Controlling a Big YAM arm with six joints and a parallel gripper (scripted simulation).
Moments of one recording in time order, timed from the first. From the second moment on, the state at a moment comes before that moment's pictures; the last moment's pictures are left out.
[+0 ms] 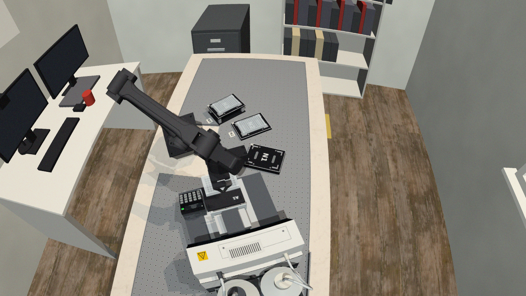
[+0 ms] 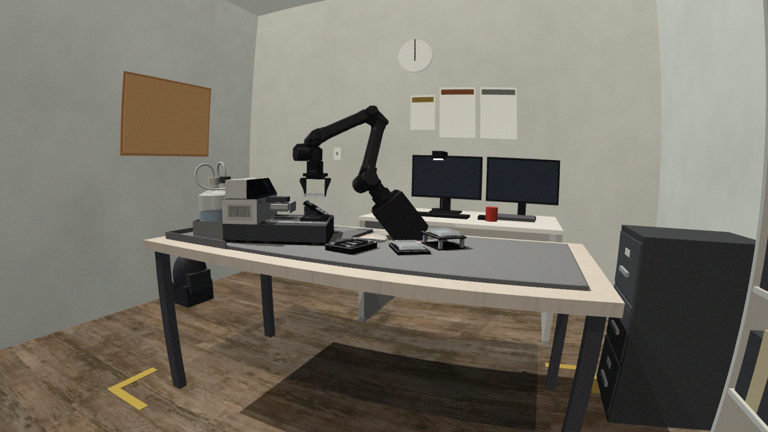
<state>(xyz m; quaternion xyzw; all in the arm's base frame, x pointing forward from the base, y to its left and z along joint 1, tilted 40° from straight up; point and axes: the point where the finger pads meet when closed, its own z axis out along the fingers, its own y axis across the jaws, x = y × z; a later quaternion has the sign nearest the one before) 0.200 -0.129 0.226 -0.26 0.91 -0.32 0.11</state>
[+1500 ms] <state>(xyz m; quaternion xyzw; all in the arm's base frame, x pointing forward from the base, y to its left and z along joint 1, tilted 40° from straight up) 0.223 -0.164 0.173 -0.25 0.91 -0.32 0.11</state>
